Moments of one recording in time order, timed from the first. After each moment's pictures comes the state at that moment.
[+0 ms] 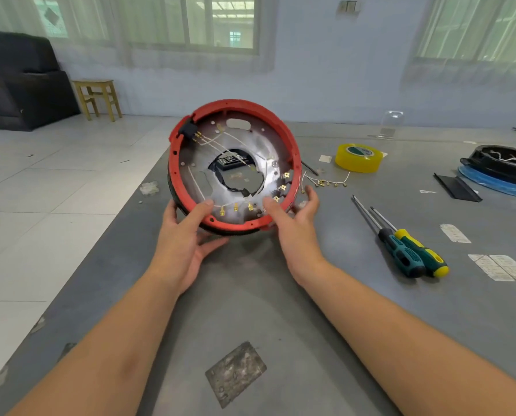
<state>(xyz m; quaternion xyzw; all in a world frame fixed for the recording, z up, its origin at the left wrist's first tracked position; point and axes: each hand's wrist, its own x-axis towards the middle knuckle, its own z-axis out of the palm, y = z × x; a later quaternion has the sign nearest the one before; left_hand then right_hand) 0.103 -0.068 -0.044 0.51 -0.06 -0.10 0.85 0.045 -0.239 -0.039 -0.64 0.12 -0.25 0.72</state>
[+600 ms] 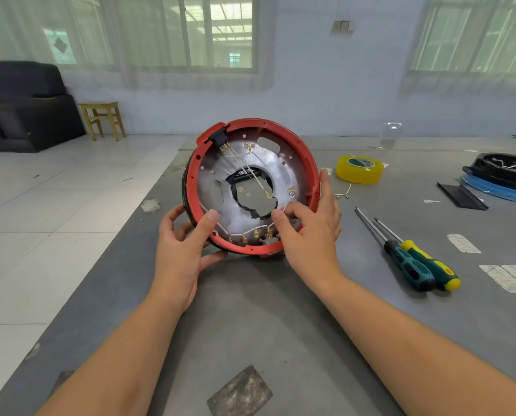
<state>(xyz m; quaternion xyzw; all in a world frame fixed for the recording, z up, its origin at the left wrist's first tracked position) 0.100 -0.066 -0.044 0.56 -0.08 -0.02 0.83 0.037 -0.259 -0.033 -0.84 0.11 -0.39 0.35</state>
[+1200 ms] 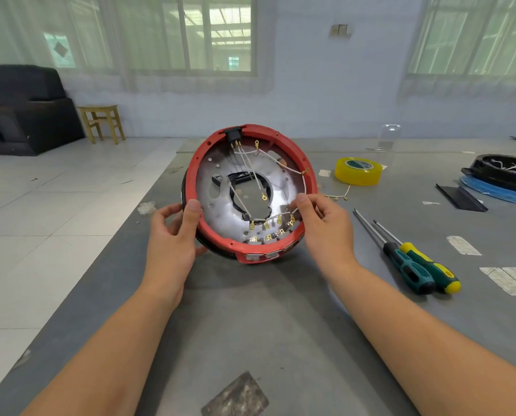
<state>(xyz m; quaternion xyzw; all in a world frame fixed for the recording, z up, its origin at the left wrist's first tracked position) 0.109 -0.068 -0.033 0.62 -0.07 0.04 0.78 0.041 -0.288 -0.023 -0.75 0.12 -0.38 0.53</state>
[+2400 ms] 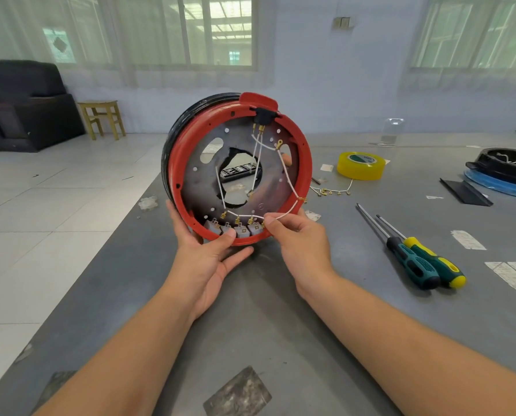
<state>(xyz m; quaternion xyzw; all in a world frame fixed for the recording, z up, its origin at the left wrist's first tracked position) 0.092 -0.092 -0.054 0.45 -0.13 -0.12 0.87 0.048 -0.245 -0.049 -0.66 0.11 -0.31 0.68</state>
